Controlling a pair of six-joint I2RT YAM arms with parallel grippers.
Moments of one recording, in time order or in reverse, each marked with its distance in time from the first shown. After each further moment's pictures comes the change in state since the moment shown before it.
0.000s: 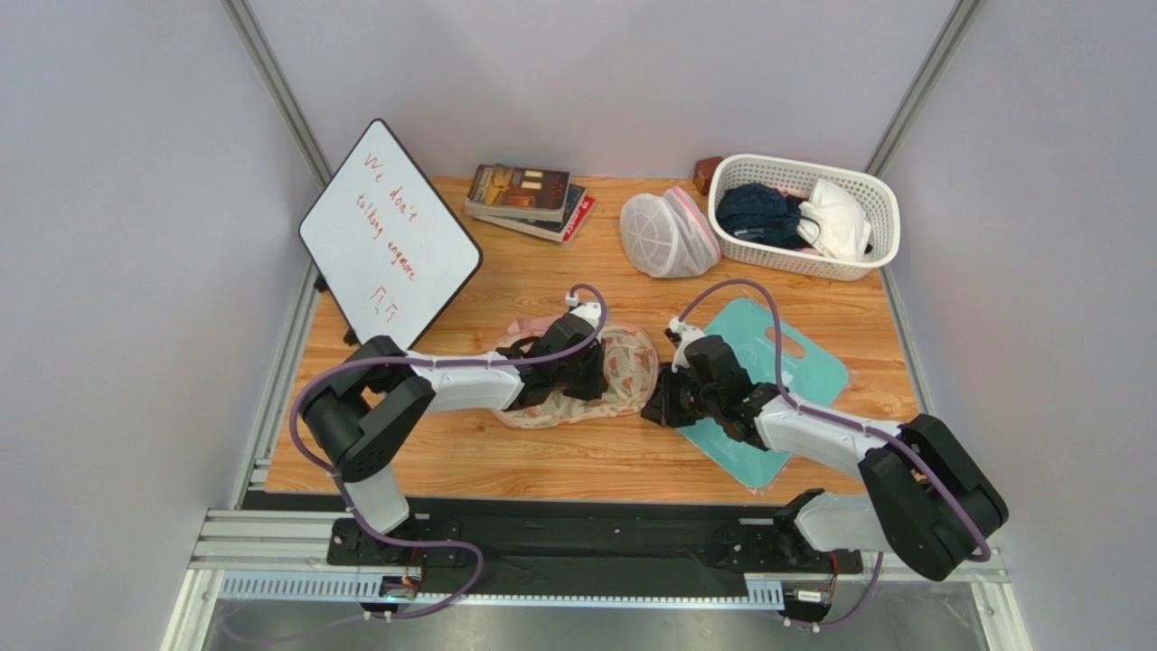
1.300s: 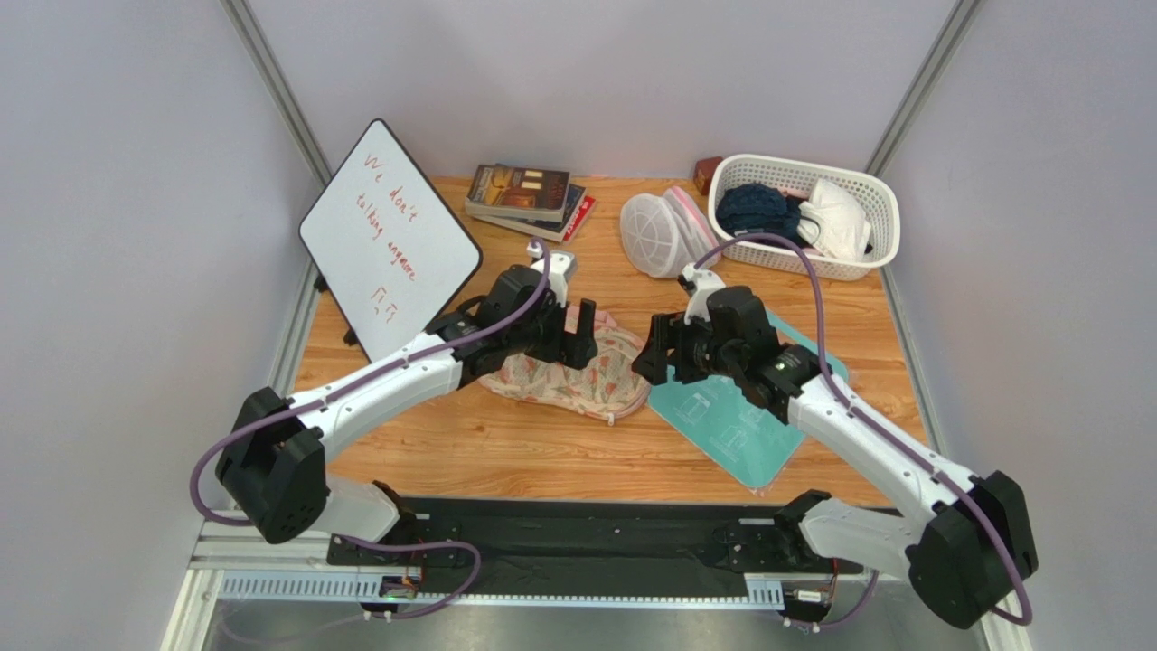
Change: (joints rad) left arm 0.099 -0.330 0.155 -0.377 0.018 0.180; right arm -0.027 -0.212 0.294 -0.368 0.024 -0.096
